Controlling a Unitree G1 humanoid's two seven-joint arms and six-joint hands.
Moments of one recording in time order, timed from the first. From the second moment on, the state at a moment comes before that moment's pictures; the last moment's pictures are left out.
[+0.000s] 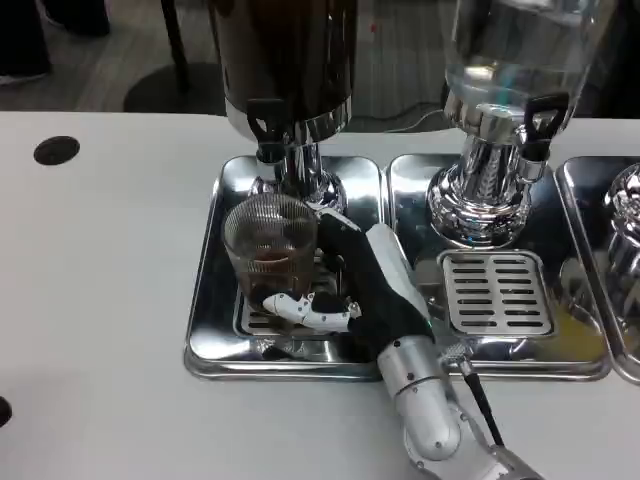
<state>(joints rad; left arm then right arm) 0.67 0.55 0.64 -0.17 0.28 -0.58 -0.15 -0.54 0.10 0.28 1.12 -0.41 -0.56 -0.41</state>
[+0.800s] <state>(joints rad) 0.65 0.55 0.60 -0.17 0.29 -0.56 -0.15 -0.47 0.07 0.29 0.99 -0.41 -0.53 -0.41</state>
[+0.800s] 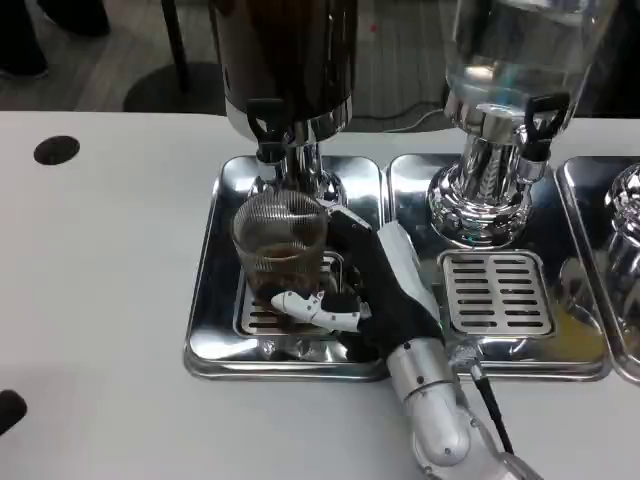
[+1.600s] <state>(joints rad) 0.61 0.55 0.56 -0.19 0.32 -0.53 -0.15 -0.25 -0.01 0.29 0.73 -0.41 -0.53 -0.38</state>
